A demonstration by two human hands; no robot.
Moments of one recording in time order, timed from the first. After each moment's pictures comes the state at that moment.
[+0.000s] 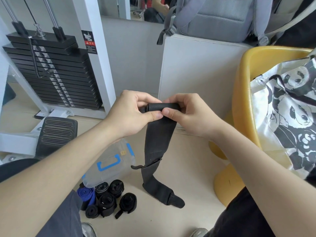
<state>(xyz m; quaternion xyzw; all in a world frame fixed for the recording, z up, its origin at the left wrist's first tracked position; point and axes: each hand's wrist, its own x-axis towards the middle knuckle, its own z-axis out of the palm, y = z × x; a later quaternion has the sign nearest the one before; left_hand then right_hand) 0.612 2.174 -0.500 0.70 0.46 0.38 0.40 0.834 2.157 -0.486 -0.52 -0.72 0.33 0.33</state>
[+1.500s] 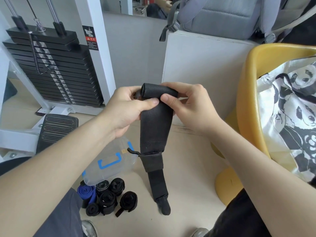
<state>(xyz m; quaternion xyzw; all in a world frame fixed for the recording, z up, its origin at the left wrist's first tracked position) 0.612 2.188 -0.501 0.54 0.41 0.45 0.58 0.820 2.168 -0.483 -0.49 -0.74 0.22 0.40</state>
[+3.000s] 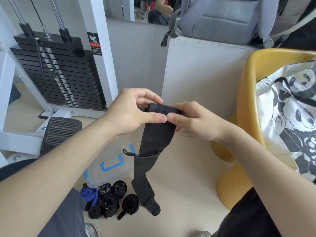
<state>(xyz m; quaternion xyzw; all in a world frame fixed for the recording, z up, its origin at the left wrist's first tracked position) 0.595 2.183 -0.493 0.71 0.46 0.36 0.40 0.836 2.155 -0.478 -0.49 -0.75 0.39 0.21</state>
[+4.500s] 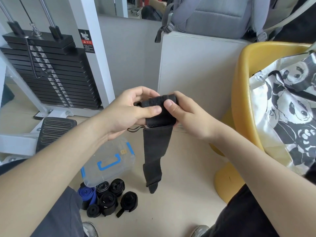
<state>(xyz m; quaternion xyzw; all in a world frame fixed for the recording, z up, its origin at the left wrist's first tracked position) 0.607 2.178 -0.494 0.58 0.39 0.37 0.61 0.830 2.149 -0.494 -0.50 -0.70 0.39 0.32</state>
